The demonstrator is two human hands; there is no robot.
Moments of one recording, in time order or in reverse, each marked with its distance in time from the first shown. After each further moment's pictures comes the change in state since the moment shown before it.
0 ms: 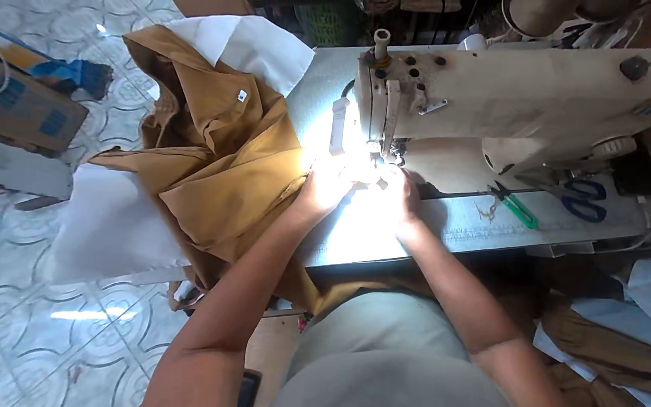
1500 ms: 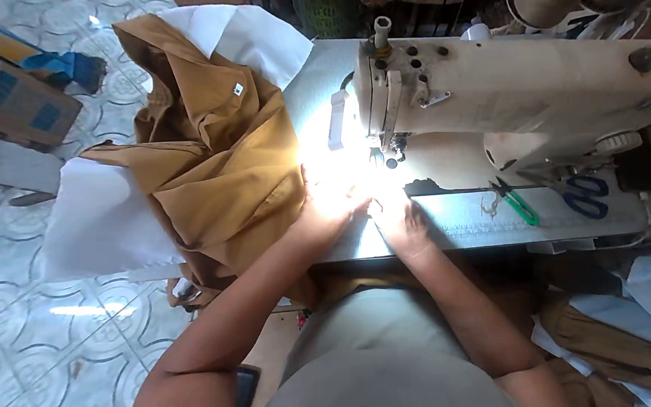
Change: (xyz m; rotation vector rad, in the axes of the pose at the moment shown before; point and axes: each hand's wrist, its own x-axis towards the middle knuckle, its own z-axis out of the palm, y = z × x) left_hand -0.045 0.059 -0.012 0.671 -0.361 0.099; right_hand -0.047 -0.017 -0.023 -0.216 -0.146 -0.115
